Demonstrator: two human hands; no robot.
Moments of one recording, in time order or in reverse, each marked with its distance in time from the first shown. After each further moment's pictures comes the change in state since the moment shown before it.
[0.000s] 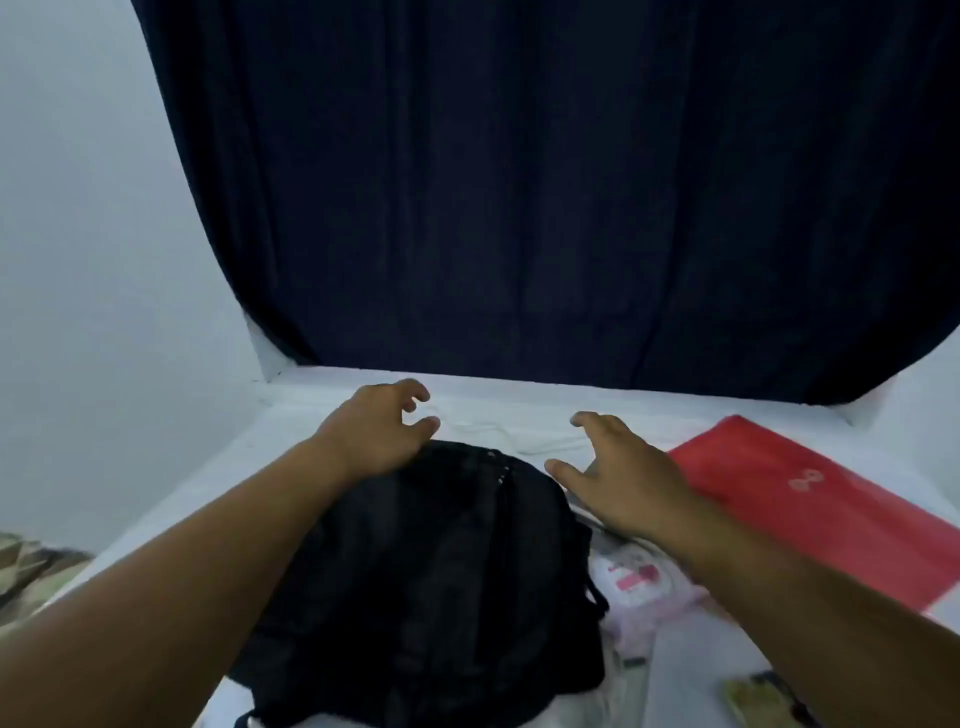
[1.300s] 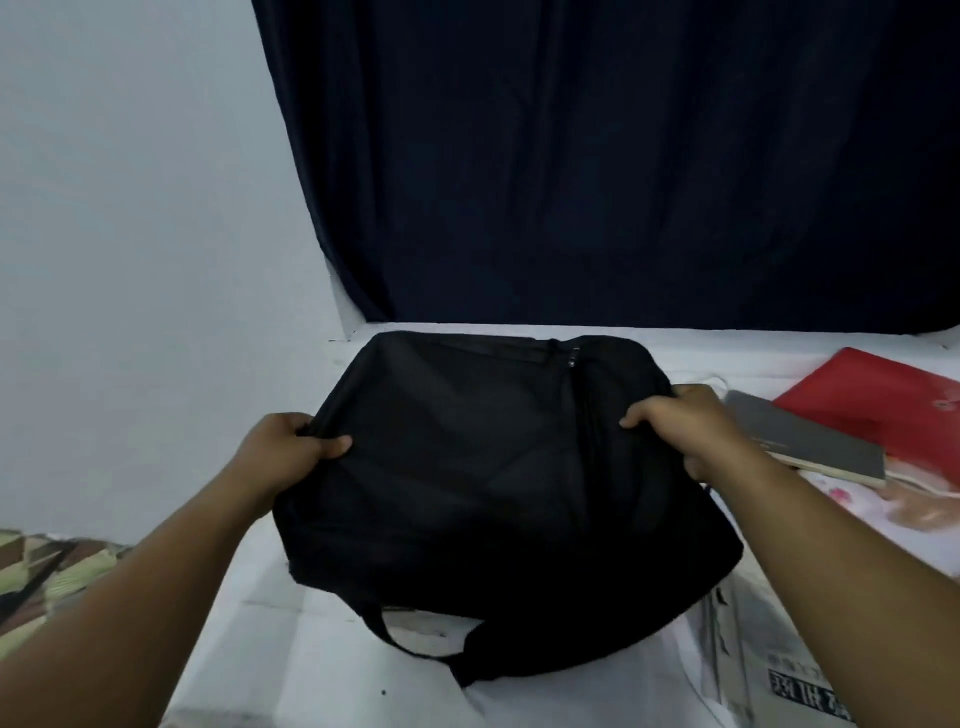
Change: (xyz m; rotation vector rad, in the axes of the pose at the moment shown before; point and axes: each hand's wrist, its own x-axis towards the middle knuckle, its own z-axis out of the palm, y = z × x) left_hand -0.032 -0.346 -0.094 -0.505 -0.055 -0.449; right_hand 0.046 -0.200 0.112 0.805 0.194 0.693
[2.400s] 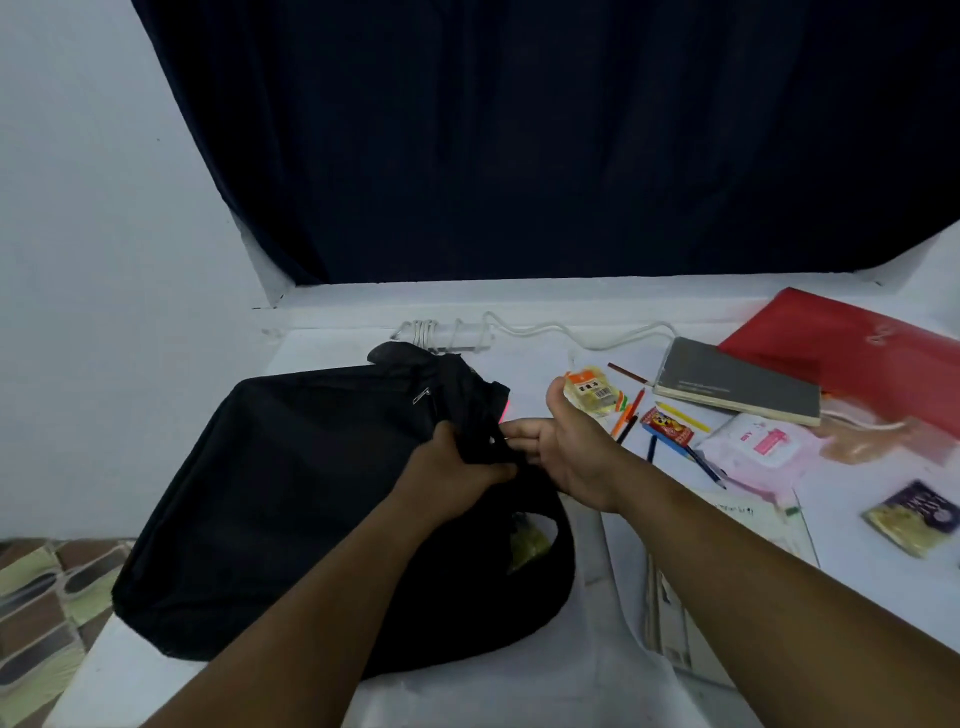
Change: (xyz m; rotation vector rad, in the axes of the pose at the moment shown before) left_hand -0.053 0.052 0.205 0.062 -0.346 0.112; right_hand 0.017 0.083 0.043 0.229 -0.710 0.241
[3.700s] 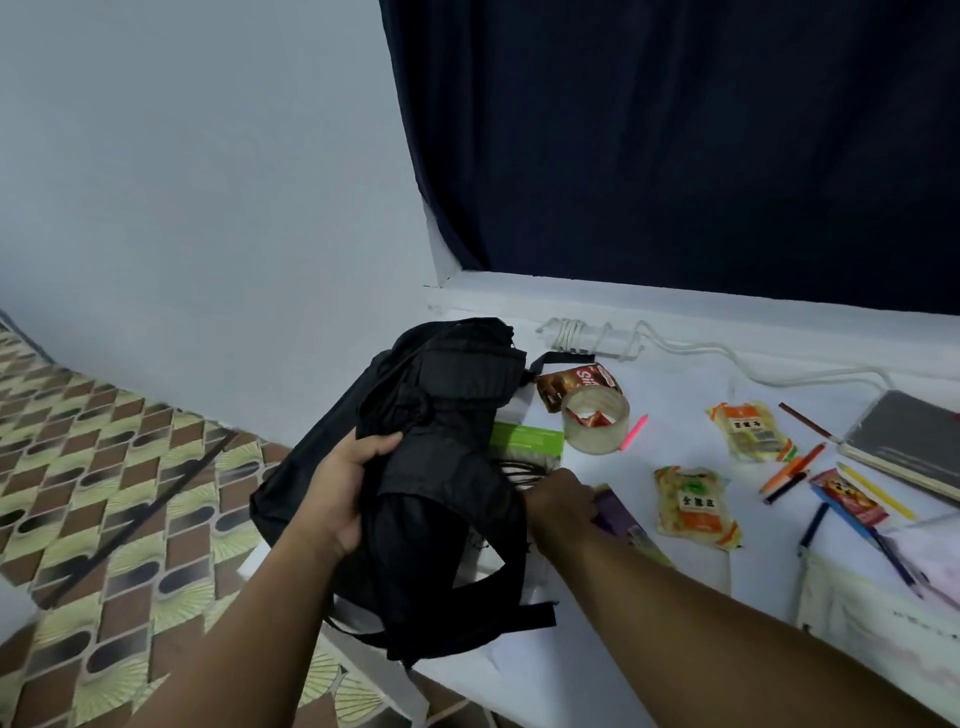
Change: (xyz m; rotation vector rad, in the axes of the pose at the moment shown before) left_hand -0.085 -0.074 -0.117 -1.152 0.391 -0.113; right_hand 0.068 0.050 0.137 -0.713 0.530 0.068
